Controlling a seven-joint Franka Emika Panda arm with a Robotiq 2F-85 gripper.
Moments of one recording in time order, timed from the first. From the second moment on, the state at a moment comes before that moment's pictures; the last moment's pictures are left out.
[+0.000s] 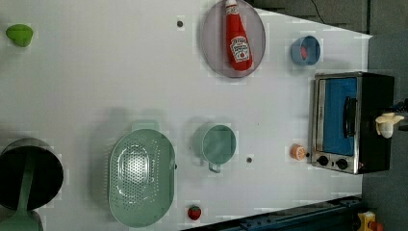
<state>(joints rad) -0.15 0.22 -0.44 -1.80 -0.04 0.34 -0.68</state>
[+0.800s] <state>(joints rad) 0.00 -0.27 -0.02 -1.84 -0.01 0.11 0.08</state>
